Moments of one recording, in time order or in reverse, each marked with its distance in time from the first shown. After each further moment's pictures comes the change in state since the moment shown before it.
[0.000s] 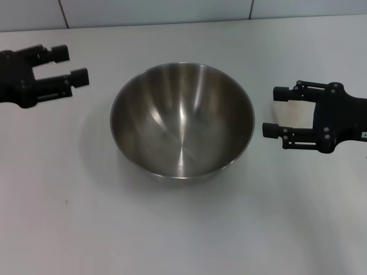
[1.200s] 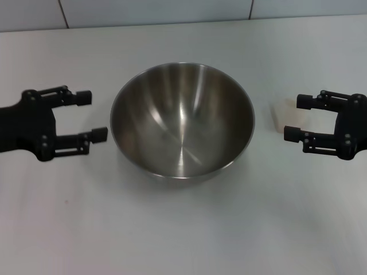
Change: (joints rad) left arm 0.034 -0.020 0.051 -0.025 0.072 0.073 0.269; right arm -0.063 -0.001 0.052 0.008 -0.001 0.001 0.029
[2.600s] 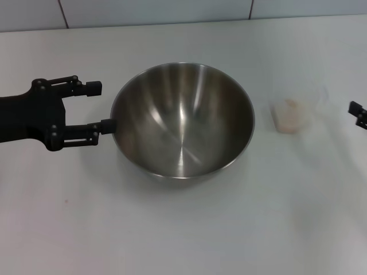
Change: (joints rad) left arm -0.044 -0.005 -0.002 -0.004 0.006 -0.007 0.003; right arm -0.040 0.006 0.152 0.335 0.172 0.398 -0.407
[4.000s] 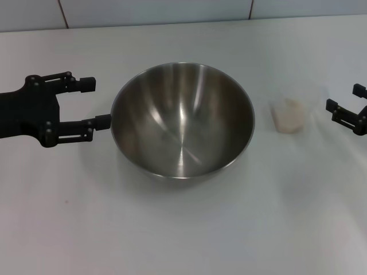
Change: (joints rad) left arm -0.003 0.009 -0.015 0.001 0.005 -0.003 0.009; right arm 0.122 -0.002 0.005 0.166 -0.001 0.133 -0.078
